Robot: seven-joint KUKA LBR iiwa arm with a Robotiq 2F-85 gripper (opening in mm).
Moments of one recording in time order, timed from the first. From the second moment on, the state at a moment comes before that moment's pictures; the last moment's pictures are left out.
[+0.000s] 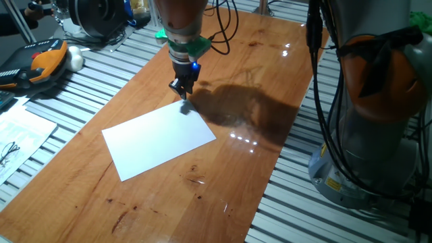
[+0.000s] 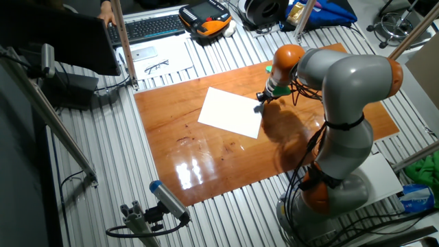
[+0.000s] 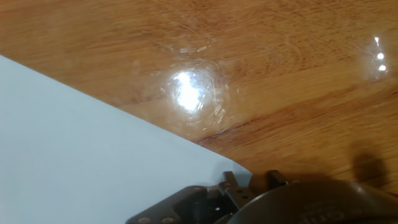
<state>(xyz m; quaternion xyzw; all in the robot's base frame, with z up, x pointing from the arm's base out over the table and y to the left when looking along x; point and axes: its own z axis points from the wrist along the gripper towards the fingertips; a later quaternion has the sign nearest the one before) 0.545 -0.061 0.037 0.08 1.00 0.00 0.06</state>
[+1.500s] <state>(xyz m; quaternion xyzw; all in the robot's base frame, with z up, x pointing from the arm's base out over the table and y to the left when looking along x) 0.543 -0.061 0.024 0.08 1.00 0.01 0.05</state>
